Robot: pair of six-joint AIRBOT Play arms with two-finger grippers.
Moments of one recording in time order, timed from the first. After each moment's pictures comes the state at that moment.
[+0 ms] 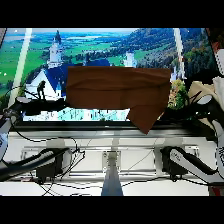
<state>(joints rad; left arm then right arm) 0.31 -1.30 0.55 0.75 -0.87 -0.86 -0.39 -1.14 0.52 -1.07 1.23 1.27</state>
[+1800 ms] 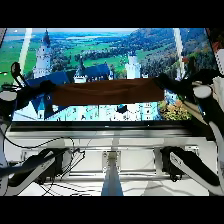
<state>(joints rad) 0.26 -1.03 0.64 0.70 -0.62 -1.05 -0.03 -1.06 0.76 -0.69 0.63 1.35</state>
